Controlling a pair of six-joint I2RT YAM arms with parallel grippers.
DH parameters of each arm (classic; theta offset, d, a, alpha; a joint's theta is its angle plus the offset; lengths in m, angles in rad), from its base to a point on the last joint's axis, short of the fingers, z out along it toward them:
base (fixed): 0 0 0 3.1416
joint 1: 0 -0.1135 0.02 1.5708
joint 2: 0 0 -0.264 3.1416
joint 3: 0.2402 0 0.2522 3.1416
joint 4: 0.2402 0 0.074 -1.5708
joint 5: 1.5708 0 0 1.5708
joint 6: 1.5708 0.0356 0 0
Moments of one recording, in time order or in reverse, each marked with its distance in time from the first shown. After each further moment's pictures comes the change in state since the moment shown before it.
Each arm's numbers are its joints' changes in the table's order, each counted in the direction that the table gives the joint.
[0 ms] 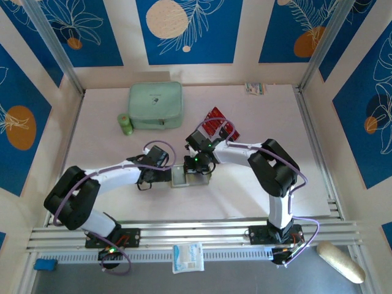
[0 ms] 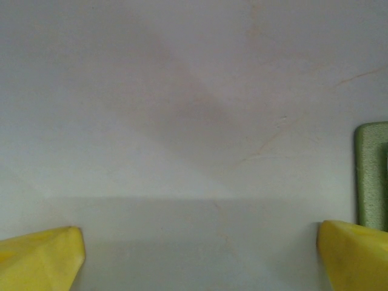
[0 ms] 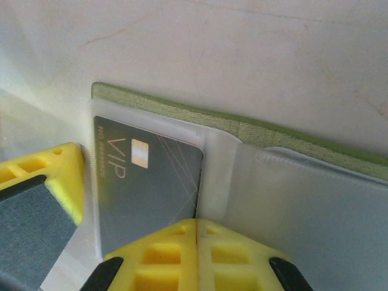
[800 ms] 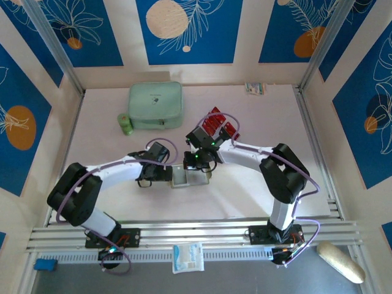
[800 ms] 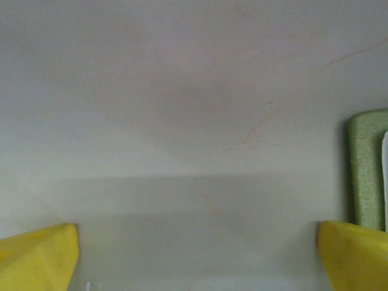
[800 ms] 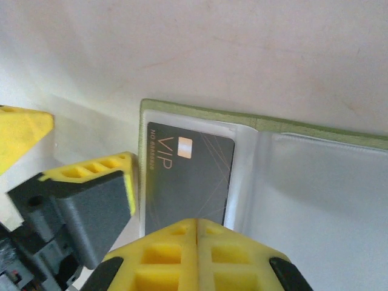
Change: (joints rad) left arm -0.013 0.037 0.079 0.107 0.064 0.051; right arm -0.015 -0.113 0.018 0.051 0.075 0.040
